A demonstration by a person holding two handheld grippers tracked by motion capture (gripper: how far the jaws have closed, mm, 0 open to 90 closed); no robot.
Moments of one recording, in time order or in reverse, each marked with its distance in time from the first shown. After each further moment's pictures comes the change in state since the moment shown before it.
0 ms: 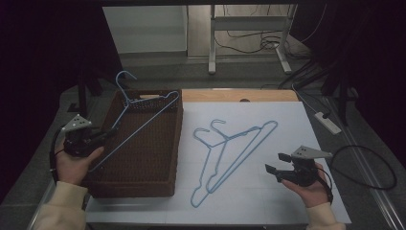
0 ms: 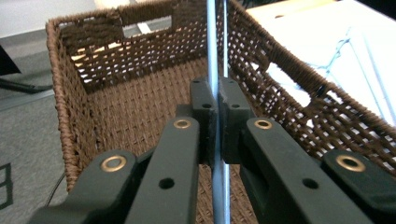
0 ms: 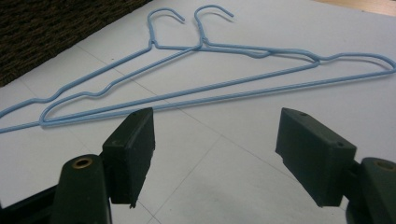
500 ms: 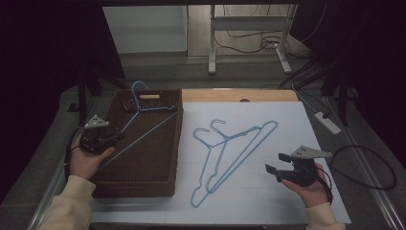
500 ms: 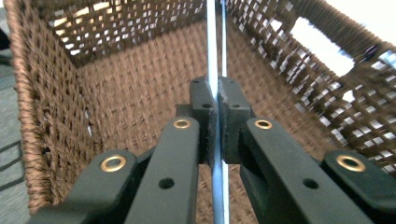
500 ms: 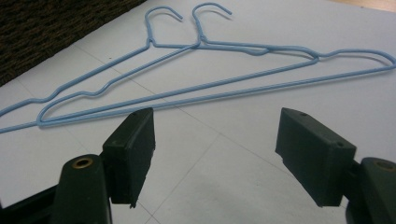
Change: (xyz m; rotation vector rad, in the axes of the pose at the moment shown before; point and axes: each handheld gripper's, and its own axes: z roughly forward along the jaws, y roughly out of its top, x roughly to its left) left arm 0.001 -0.003 0.042 0.167 0.031 0.053; right arm -0.001 -0.001 0.001 0.005 -0.001 0.011
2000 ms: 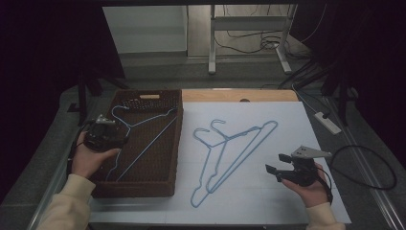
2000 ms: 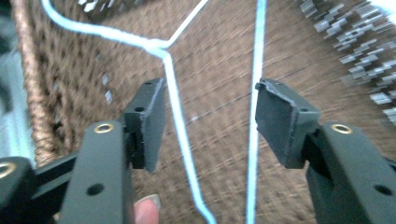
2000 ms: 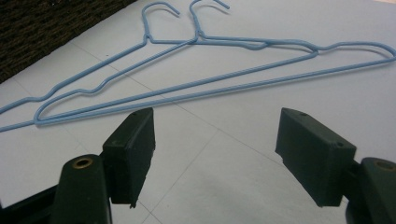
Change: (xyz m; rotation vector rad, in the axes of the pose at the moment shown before) left arm 0.003 0.005 0.007 0.107 0.043 -0.016; right arm -0.002 -0.001 0.001 0.016 -0.005 0.015
